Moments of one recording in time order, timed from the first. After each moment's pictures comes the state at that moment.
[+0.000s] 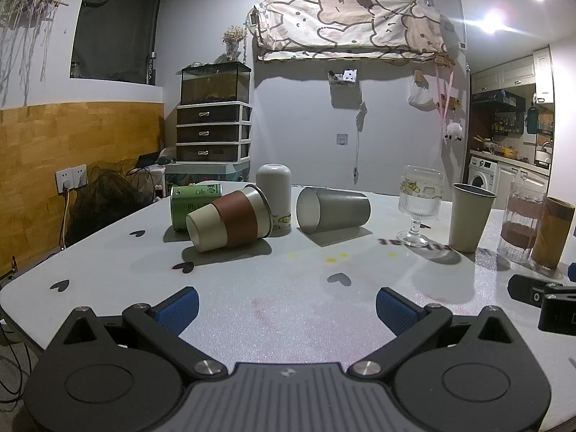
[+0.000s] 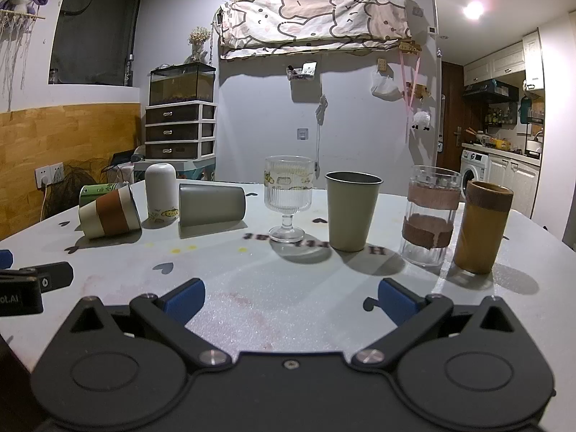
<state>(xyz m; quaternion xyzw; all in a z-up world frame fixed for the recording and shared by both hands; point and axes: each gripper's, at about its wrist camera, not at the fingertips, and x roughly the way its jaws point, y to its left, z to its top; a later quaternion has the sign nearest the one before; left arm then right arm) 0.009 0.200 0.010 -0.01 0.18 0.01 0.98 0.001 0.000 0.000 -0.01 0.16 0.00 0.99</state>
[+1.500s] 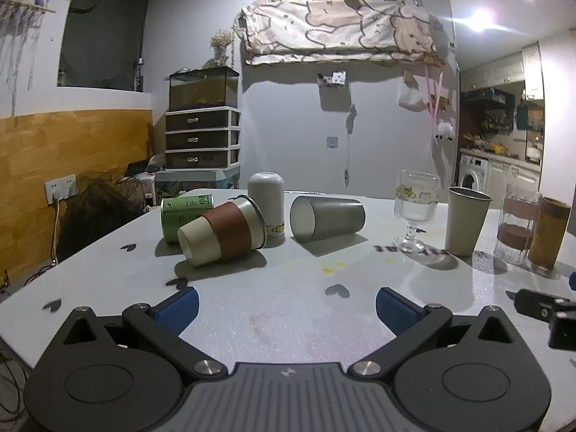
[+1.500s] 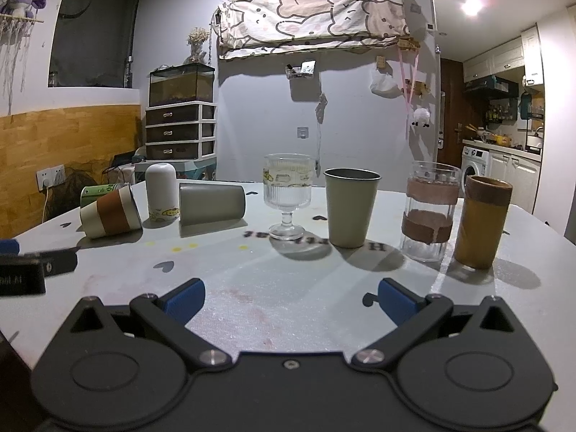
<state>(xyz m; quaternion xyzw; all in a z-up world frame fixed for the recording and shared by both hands) 0.025 0.205 0.020 0.01 0.18 -0.01 0.98 -0.001 -0.001 -0.009 0.00 0.17 0.00 0.99</state>
